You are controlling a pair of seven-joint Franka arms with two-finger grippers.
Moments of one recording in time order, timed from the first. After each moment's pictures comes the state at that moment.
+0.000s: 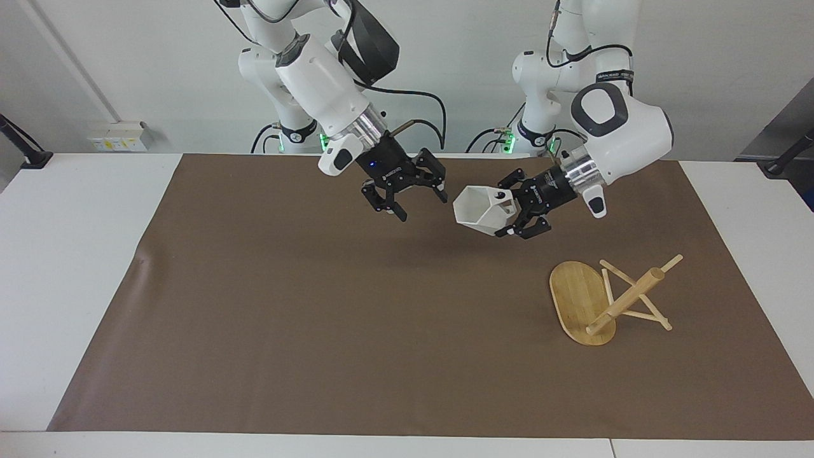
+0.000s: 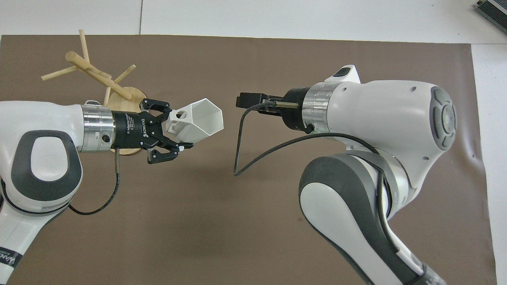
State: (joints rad) left arm -0.21 -0.01 -0.03 -2.05 -0.97 2.12 -1.59; right arm -0.03 0.13 0.50 -1.75 0.50 2.38 0.26
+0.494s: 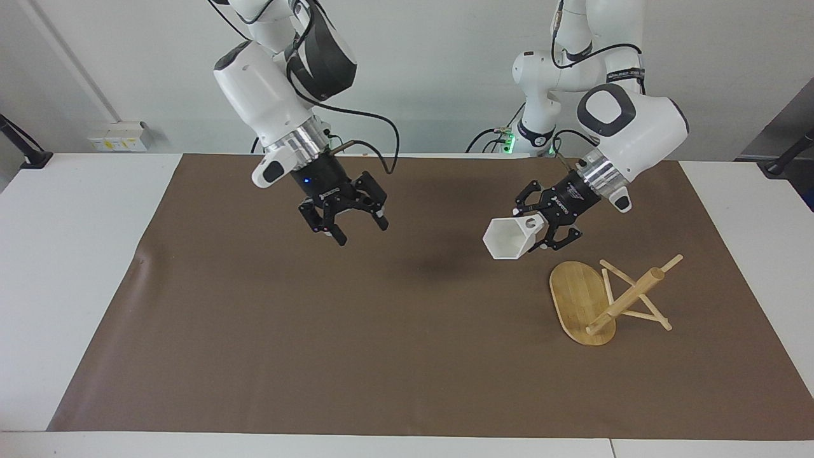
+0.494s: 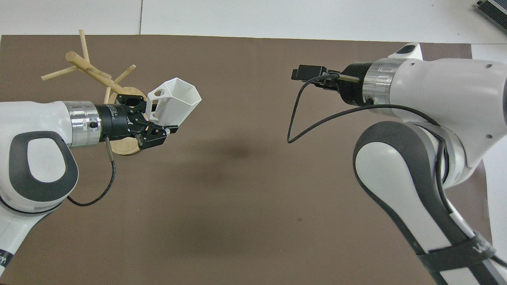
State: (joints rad) left arm -0.19 -0.01 -0.03 -2.08 -0.90 2.32 -1.93; right arm -0.03 0.13 0.31 -1.75 0.45 2.38 0.19
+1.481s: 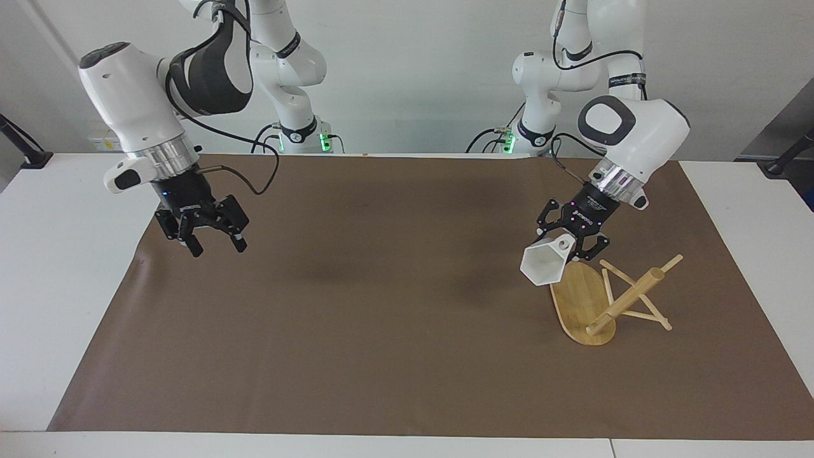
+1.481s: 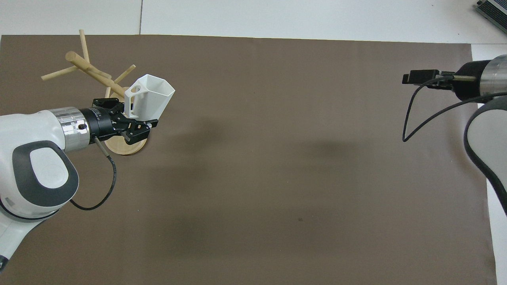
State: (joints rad) left arm -0.16 -0.02 -0.03 -2.16 -0.80 2.48 -2.03; right arm -0.05 0.08 -0.03 -1.76 0.23 2.15 -0.07
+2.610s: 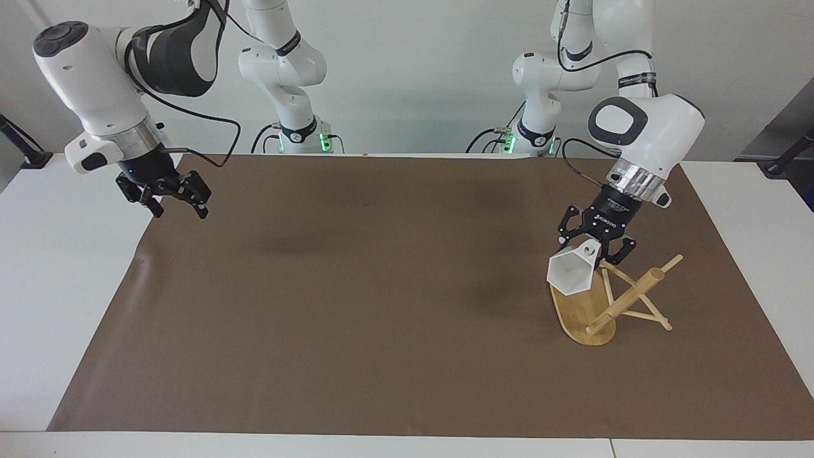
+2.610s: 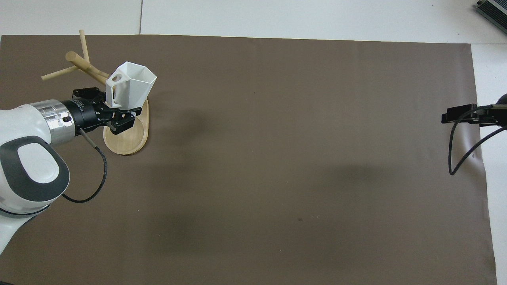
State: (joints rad) left arm -0.12 0.00 -0.04 -2.14 -0.77 2.57 -2.04; right arm -0.04 0.02 -0.12 -1.76 0.07 1.86 -0.10
